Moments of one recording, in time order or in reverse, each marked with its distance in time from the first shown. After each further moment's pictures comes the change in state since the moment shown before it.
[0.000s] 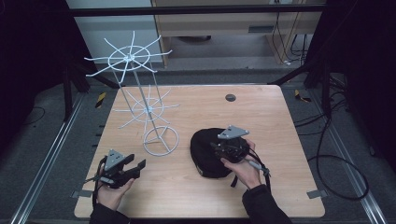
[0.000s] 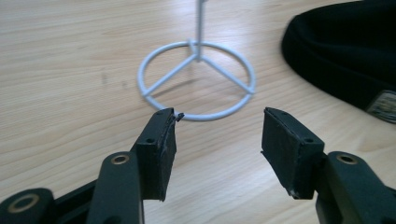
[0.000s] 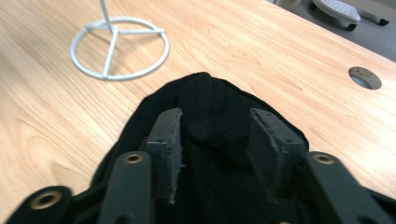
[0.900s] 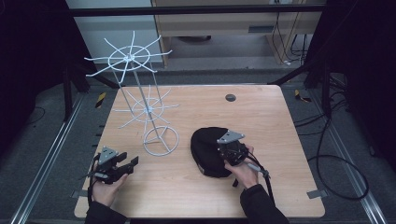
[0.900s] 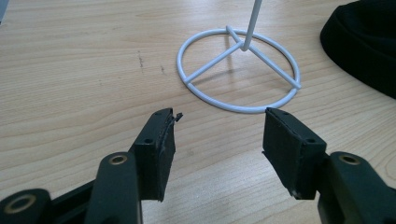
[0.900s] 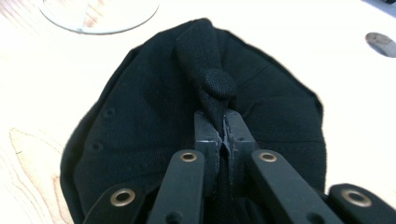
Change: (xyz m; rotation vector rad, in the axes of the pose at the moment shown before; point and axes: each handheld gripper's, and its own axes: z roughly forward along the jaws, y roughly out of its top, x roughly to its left) left arm 0.026 -0.005 0.009 0.027 0.037 -0.056; right arm -0.003 -0.024 0.024 0.097 -0.013 -0.029
